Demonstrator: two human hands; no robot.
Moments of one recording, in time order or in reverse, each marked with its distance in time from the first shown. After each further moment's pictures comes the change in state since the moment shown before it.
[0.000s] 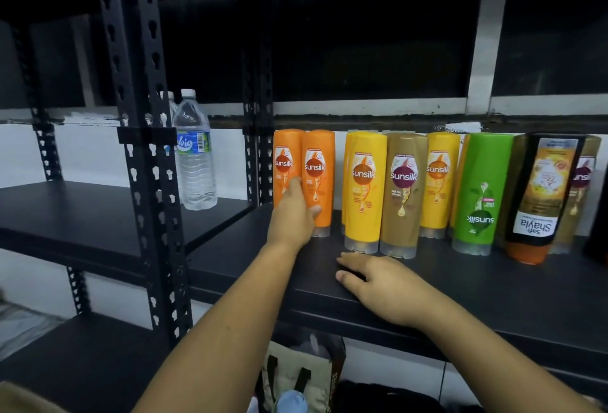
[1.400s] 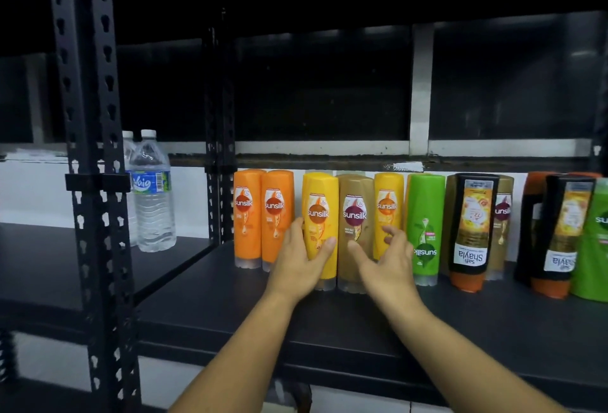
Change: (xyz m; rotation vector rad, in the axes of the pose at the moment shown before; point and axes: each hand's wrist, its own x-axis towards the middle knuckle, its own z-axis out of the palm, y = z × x) left_hand -0.027 0.056 0.035 -0.384 -0.092 0.108; right_hand 0.015 0.045 -0.034 0.639 0.806 0.348
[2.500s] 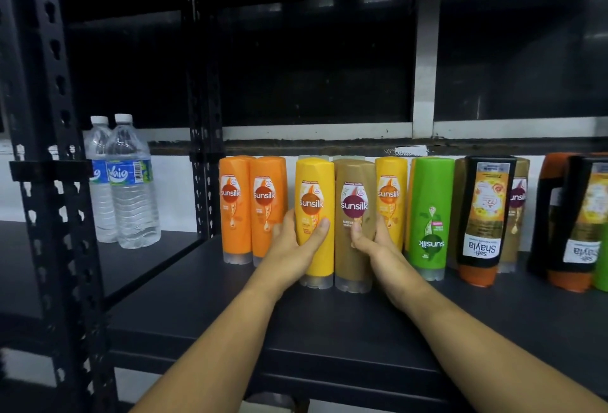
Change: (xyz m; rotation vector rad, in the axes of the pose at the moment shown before) left_hand 0.024 -0.009 0.001 -0.183 -0.118 -0.198; right_hand 0.050 0.039 0.018 0.582 -0.464 -0.115
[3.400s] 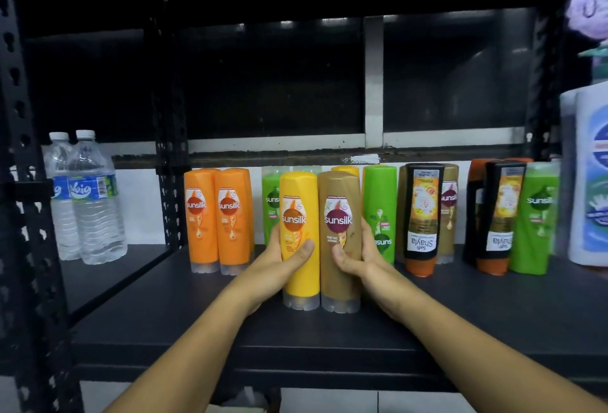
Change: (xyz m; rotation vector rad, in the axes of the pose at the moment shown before) left_hand -0.034 0.029 0.020 -0.173 -0.309 0.004; right_hand -0.052 -0.033 -0.037 -0.032 -0.047 0.075
